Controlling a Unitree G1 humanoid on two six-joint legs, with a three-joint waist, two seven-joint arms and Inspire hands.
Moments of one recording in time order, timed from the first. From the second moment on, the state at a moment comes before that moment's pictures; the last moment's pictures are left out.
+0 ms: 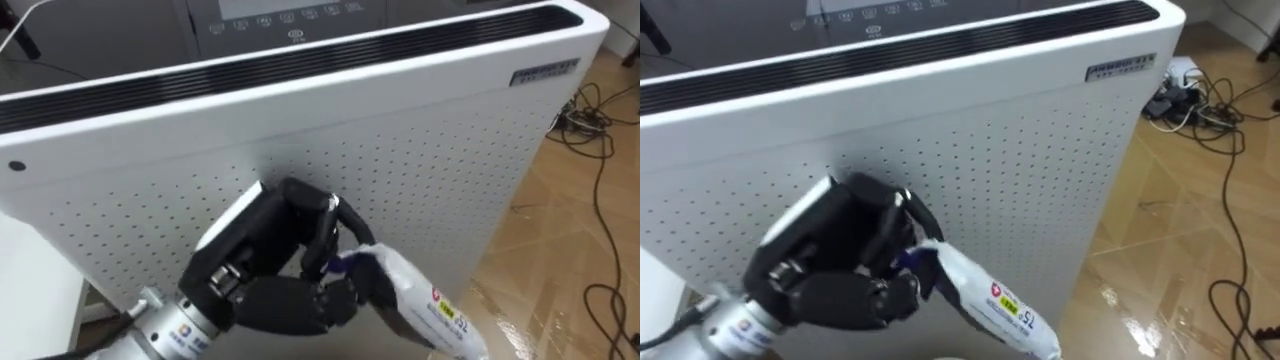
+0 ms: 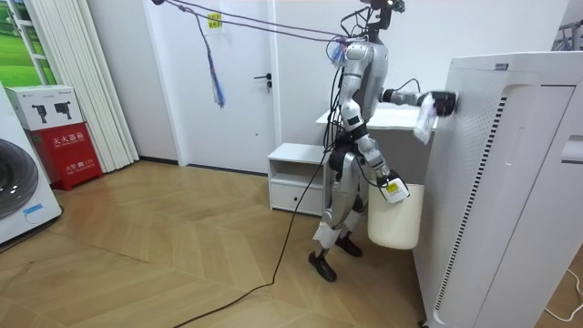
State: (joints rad) left arm 0.06 0.37 -0.23 -0.17 -0.27 -0.11 -0.47; right arm -0.04 -0.33 0.37 0.84 0.16 -0.06 0.19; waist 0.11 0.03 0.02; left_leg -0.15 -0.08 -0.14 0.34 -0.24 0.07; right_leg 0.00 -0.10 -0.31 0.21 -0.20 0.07
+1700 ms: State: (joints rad) left arm 0.08 0.31 -0.32 0.32 -0.04 -0.12 -0.40; right arm -0.13 -0.30 0.37 0.96 0.15 -0.07 0.18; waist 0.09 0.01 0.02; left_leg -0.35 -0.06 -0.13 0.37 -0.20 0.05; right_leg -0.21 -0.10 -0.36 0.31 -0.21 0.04
